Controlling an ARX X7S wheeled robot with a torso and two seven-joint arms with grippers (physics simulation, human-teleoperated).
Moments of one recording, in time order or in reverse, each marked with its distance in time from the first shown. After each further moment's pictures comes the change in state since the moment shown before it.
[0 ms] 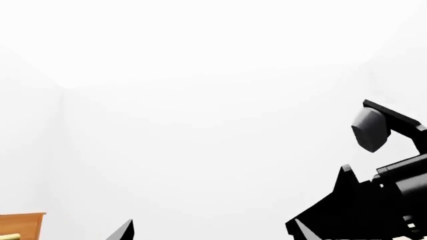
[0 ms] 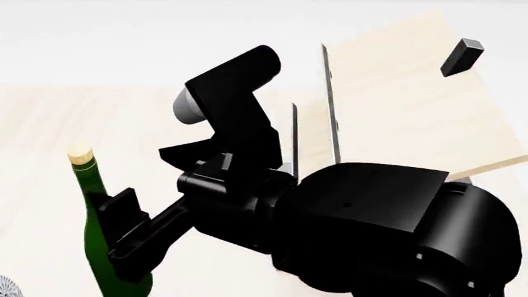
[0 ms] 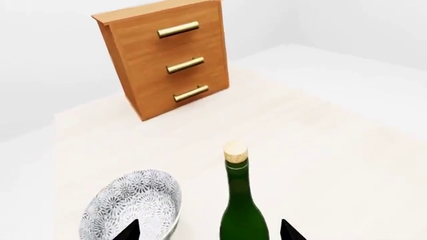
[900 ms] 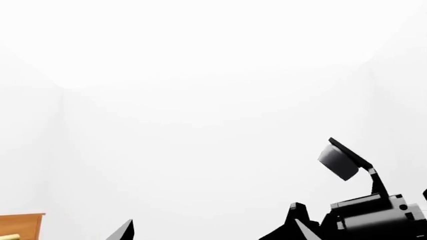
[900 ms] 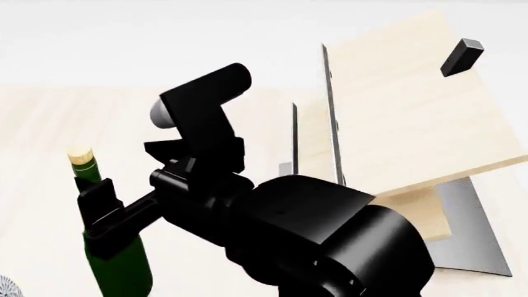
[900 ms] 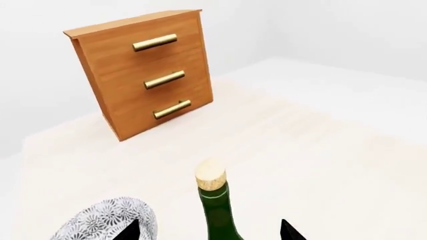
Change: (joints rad) left arm 0.005 -0.015 0.013 0.002 0.009 0.005 -0.020; right arm -0.066 -0.084 -0.187 0.162 -0.244 -0.326 -0.072
